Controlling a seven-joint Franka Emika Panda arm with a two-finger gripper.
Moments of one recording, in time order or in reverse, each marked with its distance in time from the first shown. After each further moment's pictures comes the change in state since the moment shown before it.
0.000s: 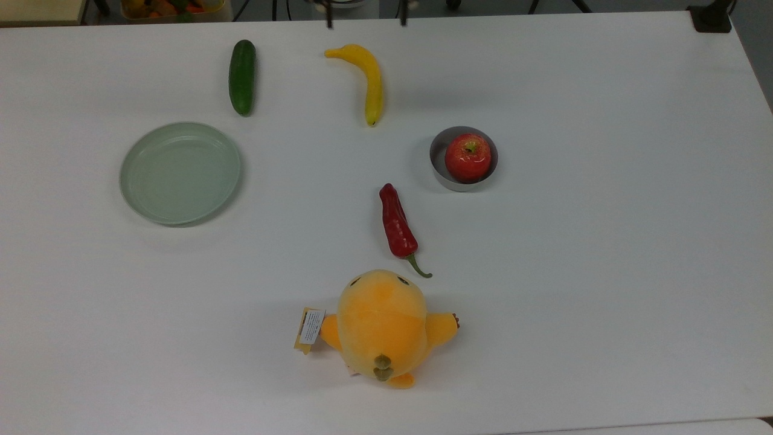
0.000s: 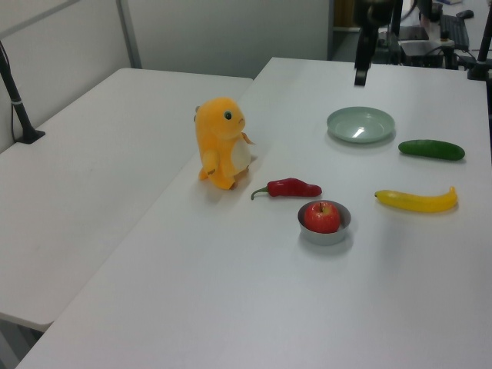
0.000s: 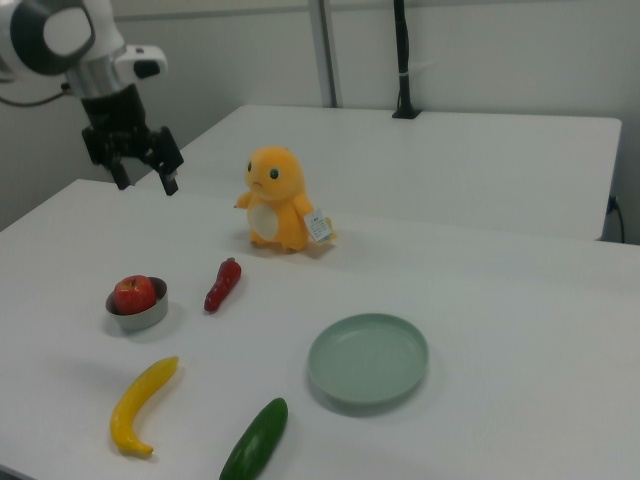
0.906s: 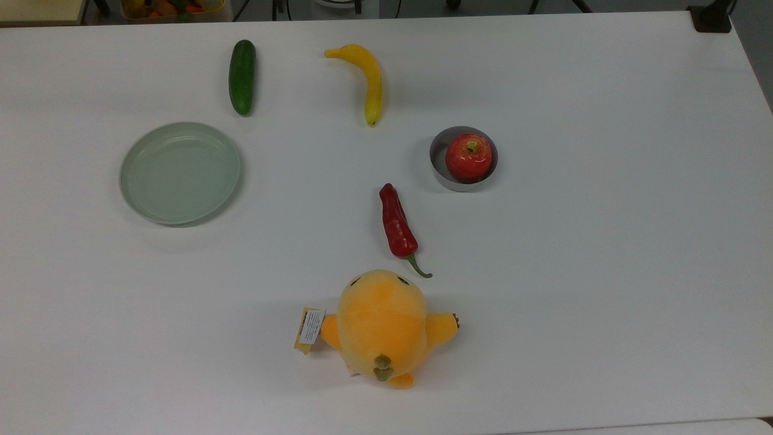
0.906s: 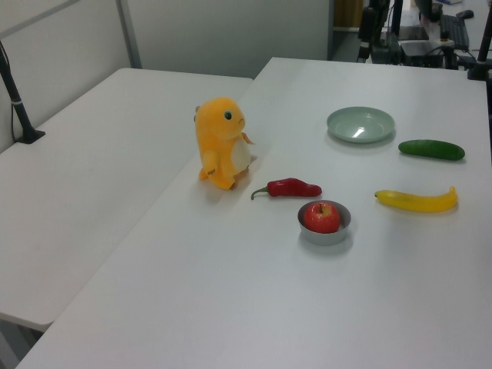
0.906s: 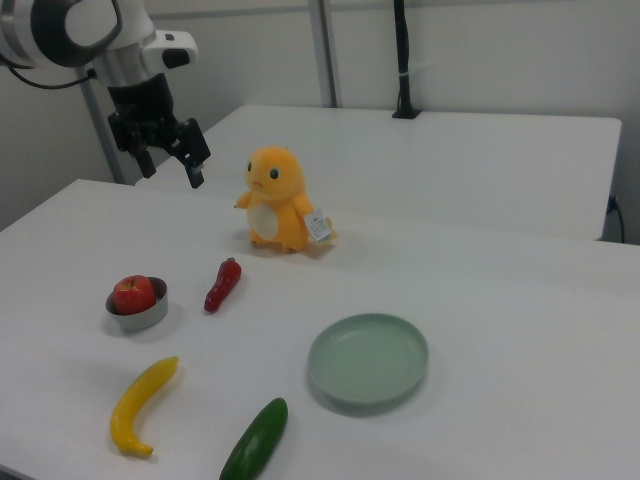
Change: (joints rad) arm -0.031 -0.004 -0.074 0.032 0.046 0.005 -0.028
